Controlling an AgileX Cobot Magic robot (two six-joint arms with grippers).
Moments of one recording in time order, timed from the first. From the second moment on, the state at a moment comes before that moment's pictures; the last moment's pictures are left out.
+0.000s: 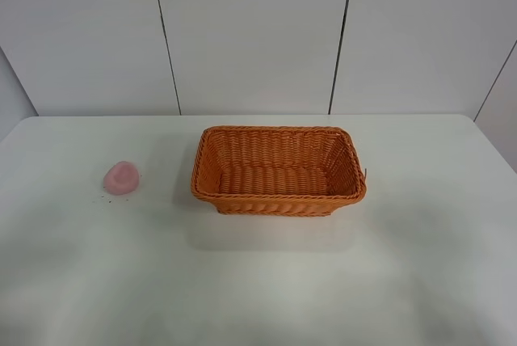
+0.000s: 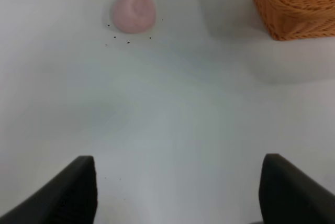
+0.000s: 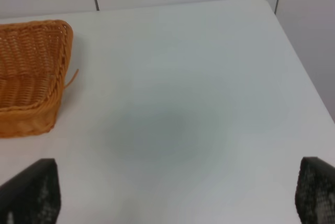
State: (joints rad) left arm -0.04 -0.01 -0.49 -0.09 1.05 0.07; right arm 0.00 0.00 -0.49 -0.06 1.02 0.14
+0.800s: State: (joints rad) left arm -0.04 0.27 -0.61 -0.10 1.05 0.07; right arm 0.00 0.00 -0.49 -0.06 1.02 0.14
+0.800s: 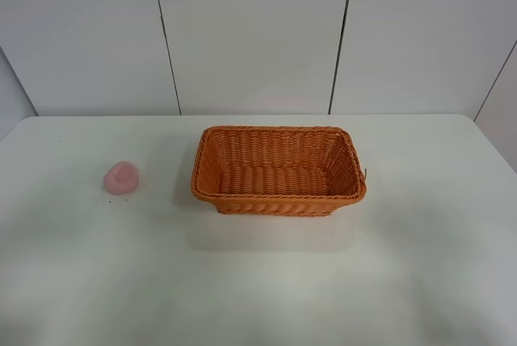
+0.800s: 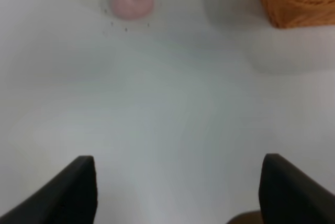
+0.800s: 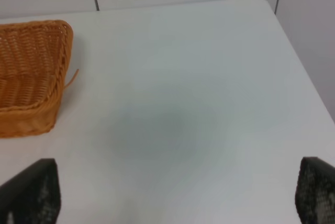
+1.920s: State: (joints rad) left arm -0.04 2.03 -1.63 -0.10 0.92 0.09; right arm 0.00 0.00 -0.49 -0.06 1.02 0.14
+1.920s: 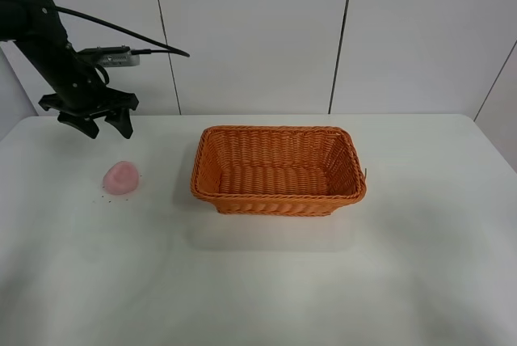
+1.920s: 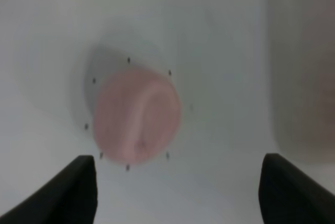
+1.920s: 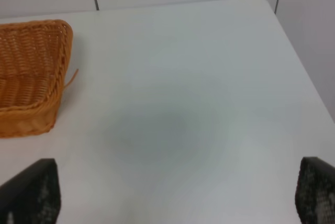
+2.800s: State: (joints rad) left arm -0.04 2.30 -1.67 -0.05 0.85 0.08; right arm 0.00 0.00 -0.49 -0.06 1.02 0.14
